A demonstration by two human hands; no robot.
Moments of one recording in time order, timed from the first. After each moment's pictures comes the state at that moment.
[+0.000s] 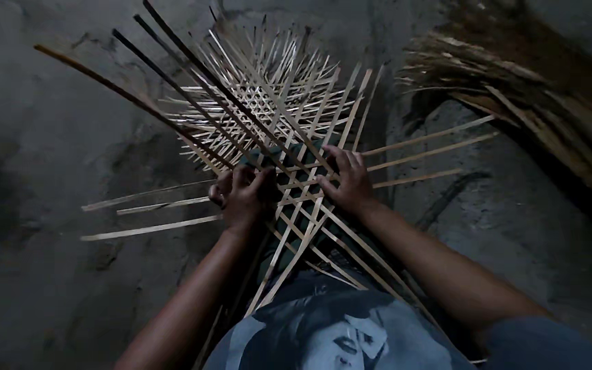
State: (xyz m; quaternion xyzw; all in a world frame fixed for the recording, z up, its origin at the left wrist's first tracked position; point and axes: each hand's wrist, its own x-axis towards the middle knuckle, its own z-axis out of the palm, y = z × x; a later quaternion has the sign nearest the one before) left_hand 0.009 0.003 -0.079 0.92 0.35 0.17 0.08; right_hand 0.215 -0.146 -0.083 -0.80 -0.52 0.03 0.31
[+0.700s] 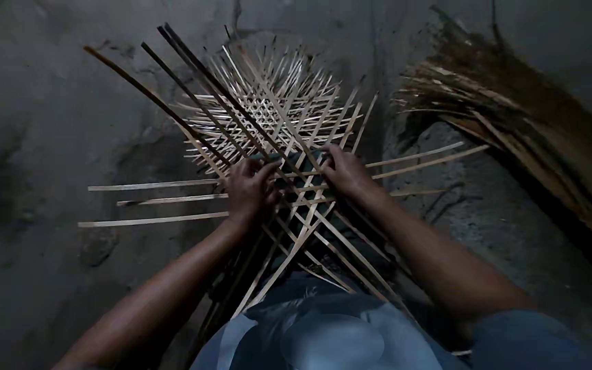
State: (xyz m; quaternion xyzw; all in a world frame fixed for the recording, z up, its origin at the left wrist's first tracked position) left_hand 0.022 0.005 -0.042 0.91 0.30 0.17 0.22; right_hand 0.237 -0.116 -0.030 -0.84 -0.45 0.25 0.20
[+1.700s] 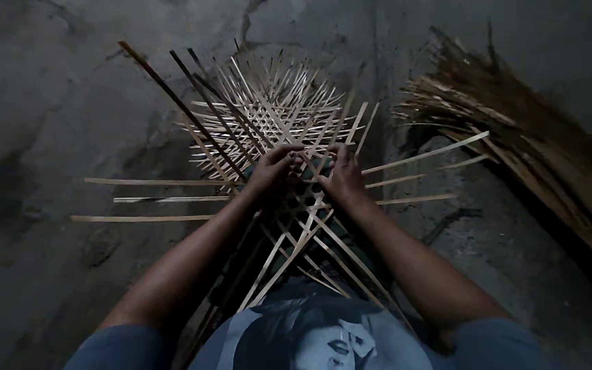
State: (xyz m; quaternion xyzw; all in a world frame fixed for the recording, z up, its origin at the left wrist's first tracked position) left_hand 0.084 0.049 -0.056 0.65 0.17 0.16 0.72; right_hand 0.224 -0.109 -0.041 -0.85 -0.42 0.13 0.29
